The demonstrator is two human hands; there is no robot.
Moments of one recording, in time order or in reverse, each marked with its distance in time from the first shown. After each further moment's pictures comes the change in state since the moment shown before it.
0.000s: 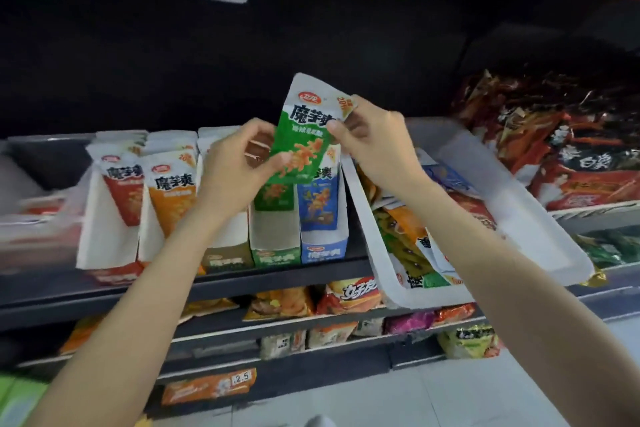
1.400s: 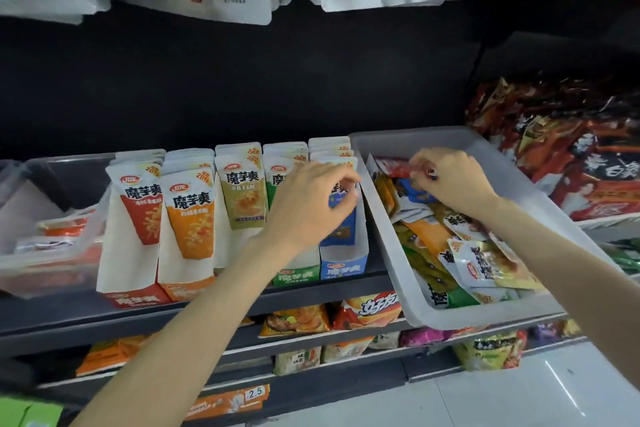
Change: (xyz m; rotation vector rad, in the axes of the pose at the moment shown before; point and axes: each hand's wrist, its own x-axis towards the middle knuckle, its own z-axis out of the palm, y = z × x) left_hand -0.001 0.008 0.046 0.382 -0.183 0.310; right_hand -0.013 0.107 -0.039 -0.563 -0.168 0.107
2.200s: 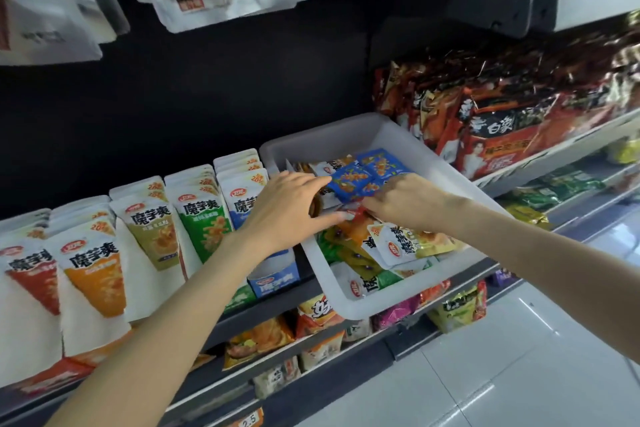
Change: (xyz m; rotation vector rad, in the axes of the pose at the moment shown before) left_hand 0.048 0.058 0.042 0.244 -0.447 0.127; right_hand -0.066 0.049 -0.015 -0.583 -0.120 -0.568
